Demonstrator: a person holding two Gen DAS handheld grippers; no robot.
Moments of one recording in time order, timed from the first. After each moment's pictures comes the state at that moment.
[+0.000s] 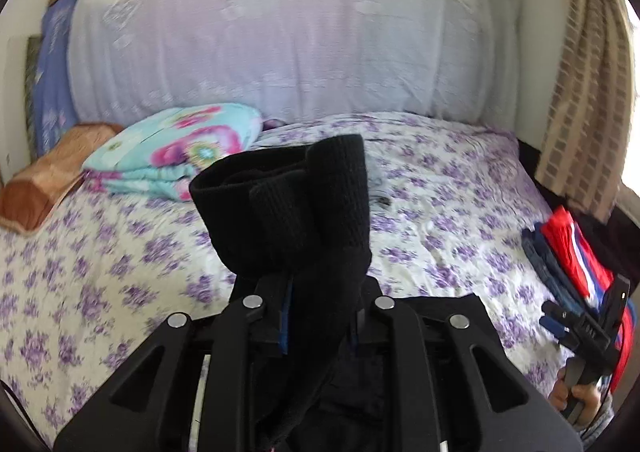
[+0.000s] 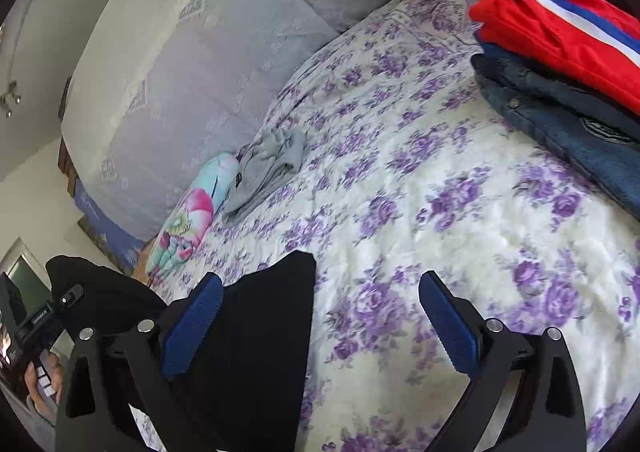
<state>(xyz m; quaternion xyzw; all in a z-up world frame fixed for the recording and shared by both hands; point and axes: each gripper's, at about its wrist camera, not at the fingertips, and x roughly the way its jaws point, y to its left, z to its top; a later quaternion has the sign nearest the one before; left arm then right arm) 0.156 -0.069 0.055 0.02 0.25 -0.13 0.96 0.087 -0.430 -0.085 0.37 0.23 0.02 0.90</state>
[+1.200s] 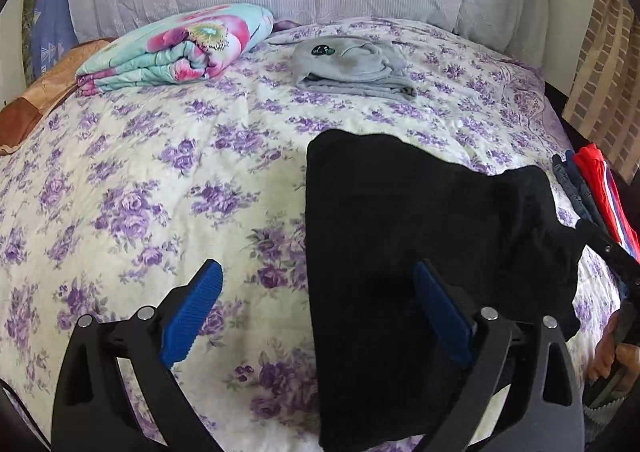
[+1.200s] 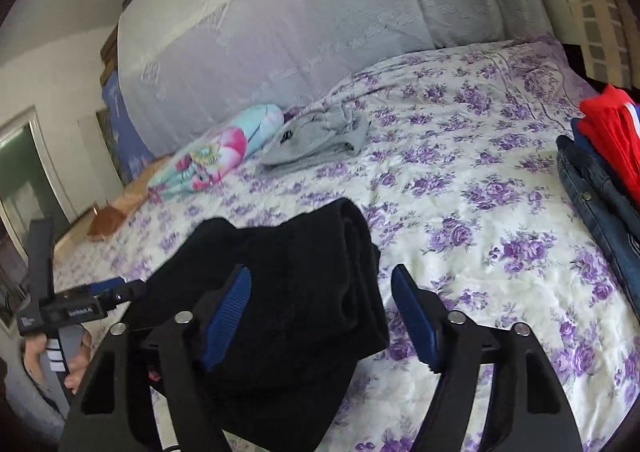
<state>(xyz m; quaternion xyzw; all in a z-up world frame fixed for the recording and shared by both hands) 0.163 -0.054 -0.072 -0.01 0.39 -0.10 0.92 0.113 -0.335 -0.059 0.11 0.30 0.09 0.94</state>
